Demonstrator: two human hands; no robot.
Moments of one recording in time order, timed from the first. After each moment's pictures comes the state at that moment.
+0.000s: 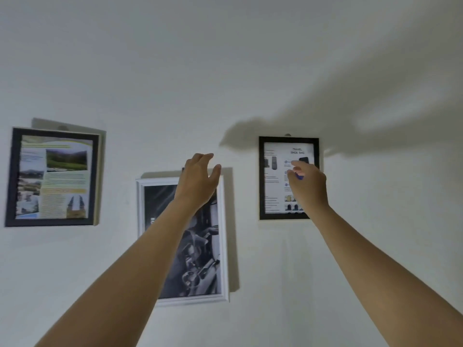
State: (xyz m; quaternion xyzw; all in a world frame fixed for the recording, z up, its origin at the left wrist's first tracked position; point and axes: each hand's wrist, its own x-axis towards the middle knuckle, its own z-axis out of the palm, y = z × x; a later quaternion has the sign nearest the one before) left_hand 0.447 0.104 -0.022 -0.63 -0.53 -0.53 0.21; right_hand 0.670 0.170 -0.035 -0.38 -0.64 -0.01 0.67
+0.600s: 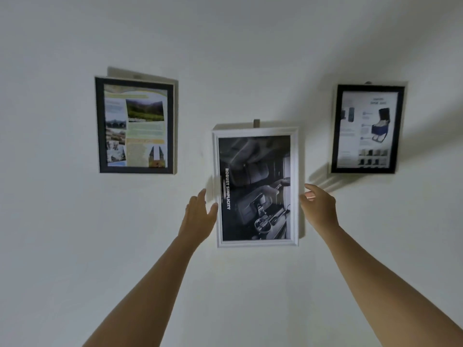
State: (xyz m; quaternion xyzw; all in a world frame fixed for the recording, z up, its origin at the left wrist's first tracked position) left_hand 0.275 0.064 -0.196 -0.57 -0.67 -0.48 0.01; right_hand 0.527 0.141 -0.174 -0.48 -0.65 0.11 0.57
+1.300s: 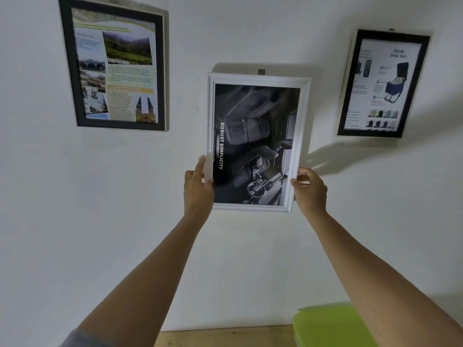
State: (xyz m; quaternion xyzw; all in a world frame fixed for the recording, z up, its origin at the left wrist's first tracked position) left_hand 0.282 0.082 -0.237 -0.52 -0.59 -0.62 -0.03; right_hand 0.501 0.139 -0.227 -0.51 -0.60 0.14 0.60
